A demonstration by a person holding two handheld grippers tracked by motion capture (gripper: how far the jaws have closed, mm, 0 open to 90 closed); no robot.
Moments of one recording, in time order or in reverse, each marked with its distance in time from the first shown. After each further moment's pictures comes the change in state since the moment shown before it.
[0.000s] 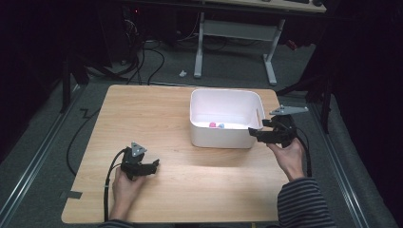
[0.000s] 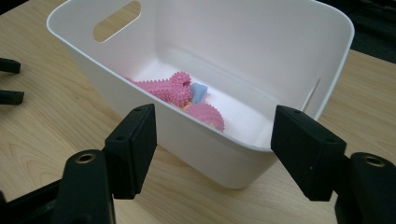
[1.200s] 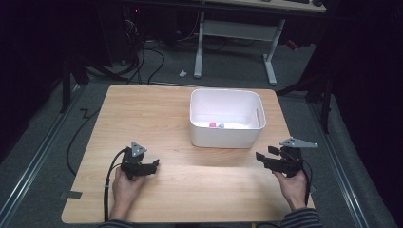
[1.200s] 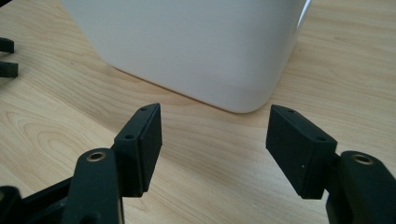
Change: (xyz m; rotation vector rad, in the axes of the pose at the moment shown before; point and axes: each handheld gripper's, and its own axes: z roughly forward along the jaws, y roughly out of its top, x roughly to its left) left arm 0.000 0.000 0.000 0.000 0.000 0.000; right arm 0.002 -0.096 0.000 -0.030 0.007 0.146
